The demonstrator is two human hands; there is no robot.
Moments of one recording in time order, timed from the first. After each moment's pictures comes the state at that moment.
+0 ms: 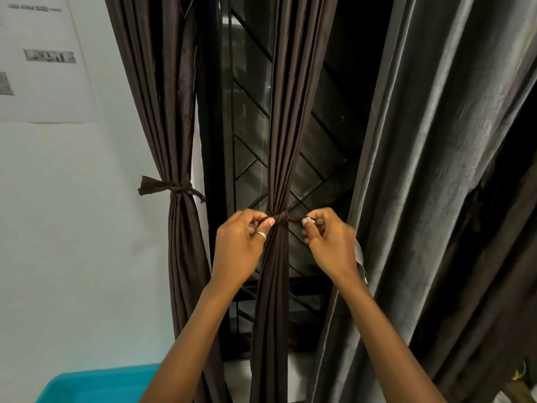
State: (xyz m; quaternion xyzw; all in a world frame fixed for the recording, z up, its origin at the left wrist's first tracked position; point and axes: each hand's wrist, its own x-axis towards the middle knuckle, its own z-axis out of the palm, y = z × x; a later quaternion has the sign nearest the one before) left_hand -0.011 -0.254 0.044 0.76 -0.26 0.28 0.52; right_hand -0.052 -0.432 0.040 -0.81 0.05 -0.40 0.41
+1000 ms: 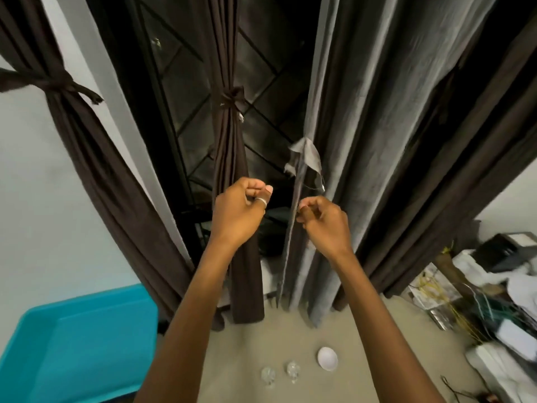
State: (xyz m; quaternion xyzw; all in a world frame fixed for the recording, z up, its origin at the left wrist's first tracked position) left_hand -0.049 -0.341 -0.048 0.82 -0.18 0.00 0.54; right_hand -0.128 -0.507 -0.091 -0.82 0.21 -0.24 0.48
